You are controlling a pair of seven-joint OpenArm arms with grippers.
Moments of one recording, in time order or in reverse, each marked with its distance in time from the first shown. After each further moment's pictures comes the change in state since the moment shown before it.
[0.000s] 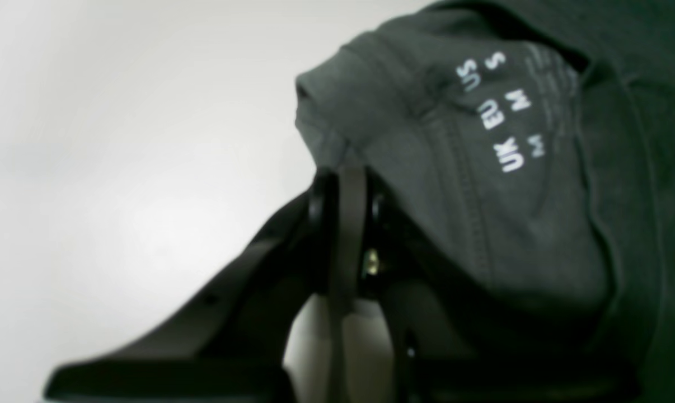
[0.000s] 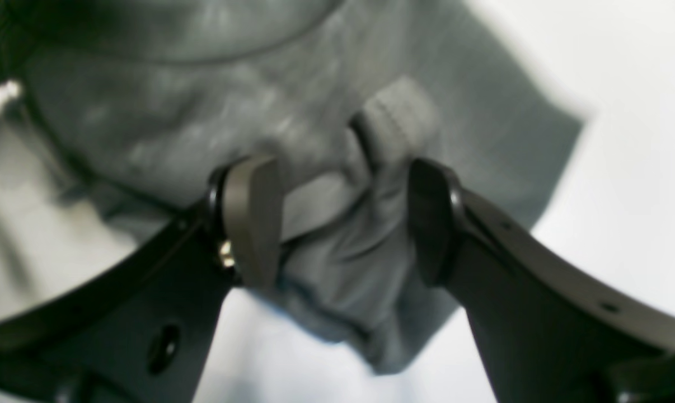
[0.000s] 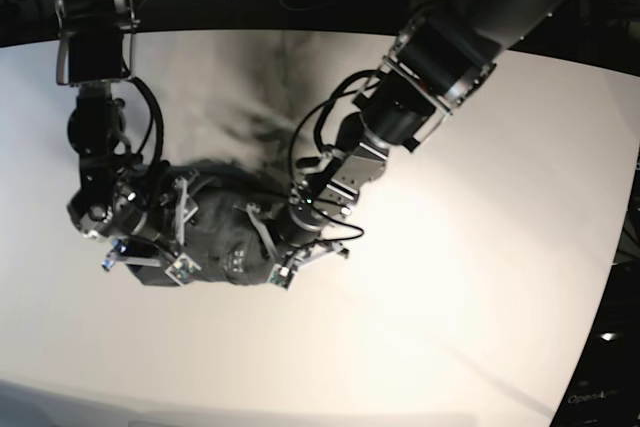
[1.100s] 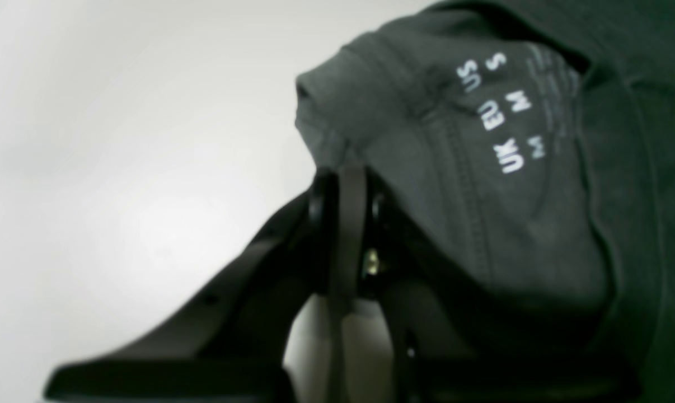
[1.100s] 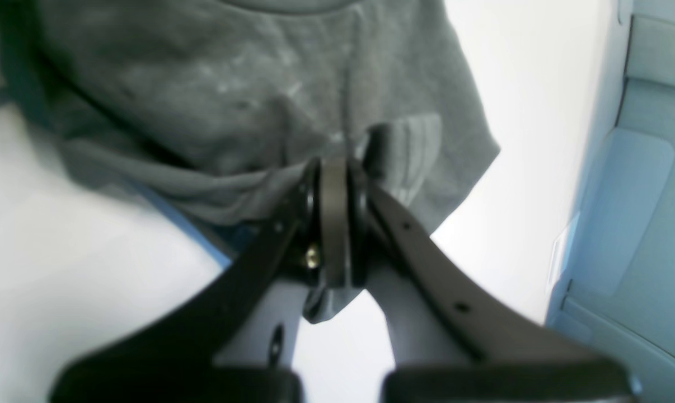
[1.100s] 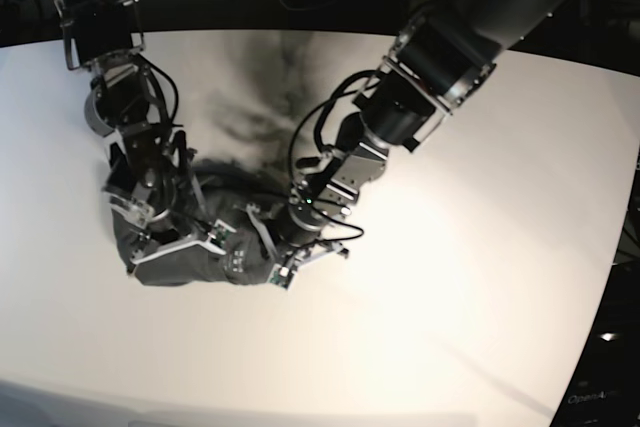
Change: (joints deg) left arm 0.0 0.0 0.0 0.0 0.0 0.0 0.0; right arm -4.2 1.5 -12.2 9.3 -20.9 0.2 0.6
